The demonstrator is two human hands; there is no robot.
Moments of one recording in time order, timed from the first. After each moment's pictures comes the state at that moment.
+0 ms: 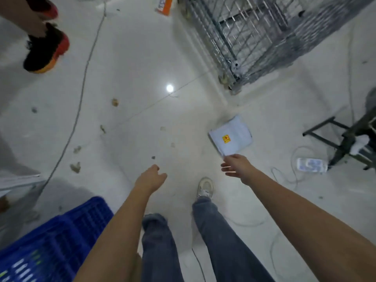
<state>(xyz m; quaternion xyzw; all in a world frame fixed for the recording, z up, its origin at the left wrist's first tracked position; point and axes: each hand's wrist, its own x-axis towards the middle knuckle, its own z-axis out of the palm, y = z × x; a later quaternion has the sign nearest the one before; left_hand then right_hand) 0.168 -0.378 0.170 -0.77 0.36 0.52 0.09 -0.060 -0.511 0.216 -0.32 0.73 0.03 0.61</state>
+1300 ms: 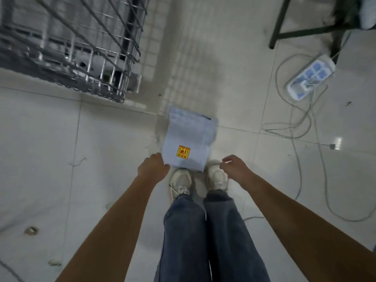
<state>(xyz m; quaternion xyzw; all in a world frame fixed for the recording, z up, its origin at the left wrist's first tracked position) -0.056 -0.753 -0.116 -0.57 0.63 0.40 0.34 -0.273 -0.661 -0.090 -0.08 0.80 -0.05 0.59</state>
